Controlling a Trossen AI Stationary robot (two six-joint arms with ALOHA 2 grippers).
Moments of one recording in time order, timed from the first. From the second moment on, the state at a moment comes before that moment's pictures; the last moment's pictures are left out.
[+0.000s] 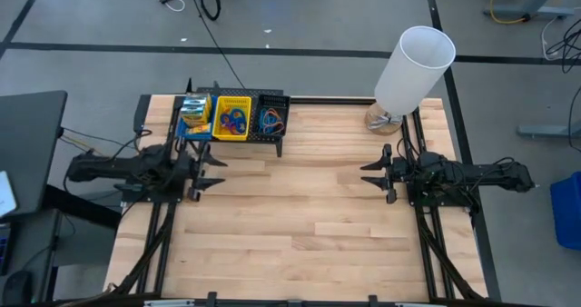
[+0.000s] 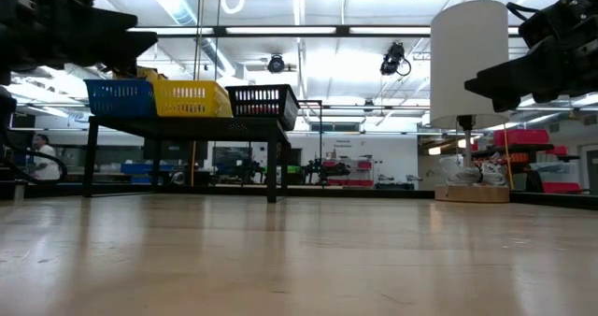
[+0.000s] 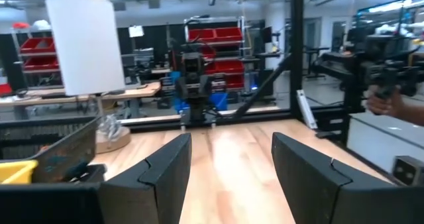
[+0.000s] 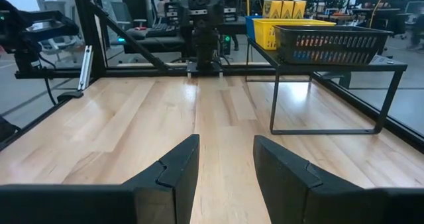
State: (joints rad) left arm -0.05 0.04 0.01 0.19 0.02 0.09; right arm 0.00 0.11 0.01 0.01 0.01 0.00
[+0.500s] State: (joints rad) left arm -0.15 0.00 0.01 0.14 0.06 0.01; right arm 0.00 0.10 0.01 0.01 0.01 0.01
